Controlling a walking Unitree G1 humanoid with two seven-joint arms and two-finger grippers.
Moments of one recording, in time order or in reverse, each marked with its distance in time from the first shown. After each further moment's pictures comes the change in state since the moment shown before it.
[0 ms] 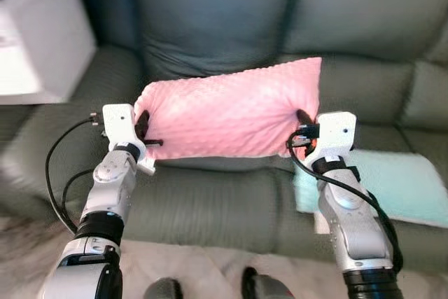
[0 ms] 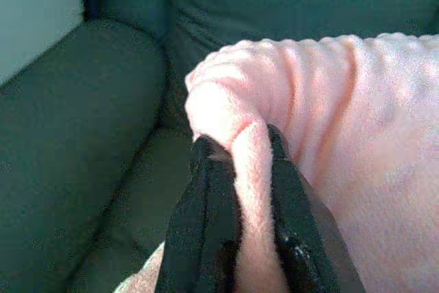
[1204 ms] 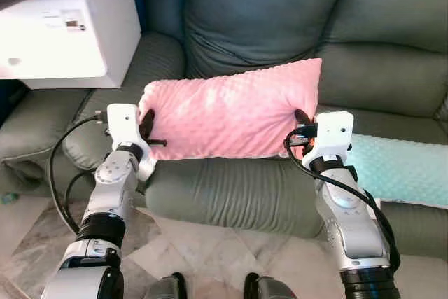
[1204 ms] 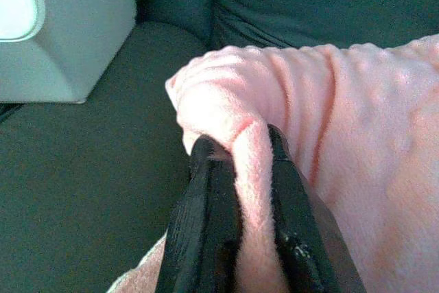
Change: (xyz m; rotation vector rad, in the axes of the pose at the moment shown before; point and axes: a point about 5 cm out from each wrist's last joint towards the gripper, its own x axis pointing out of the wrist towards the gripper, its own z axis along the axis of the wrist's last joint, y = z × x) left arm -0.001 -0.009 0.002 0.027 -0.037 -0.075; right arm 0.001 0.000 0.000 -0.003 0.000 -0.011
